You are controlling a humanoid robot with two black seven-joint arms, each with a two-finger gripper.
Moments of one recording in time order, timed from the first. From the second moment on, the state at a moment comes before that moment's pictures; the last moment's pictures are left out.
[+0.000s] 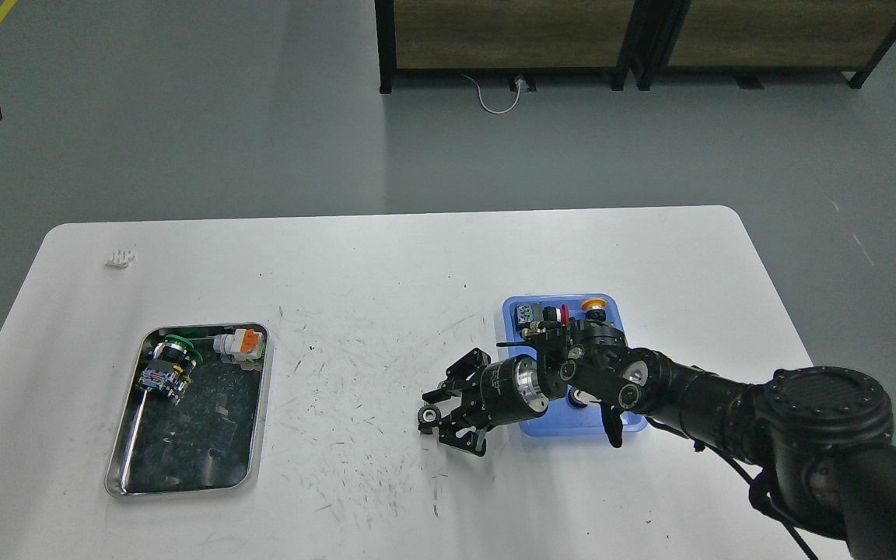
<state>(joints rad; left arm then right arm) -0.92 0.98 -0.30 -0.88 0.36 -0.25 -0.33 0.85 0.01 -0.10 0.51 -0.81 0.58 0.26</state>
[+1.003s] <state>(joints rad) -0.92 0.97 -0.28 -0.88 0.36 -0.25 -0.32 0.87 -0.24 0.10 0.63 -0.81 0.58 0.27</state>
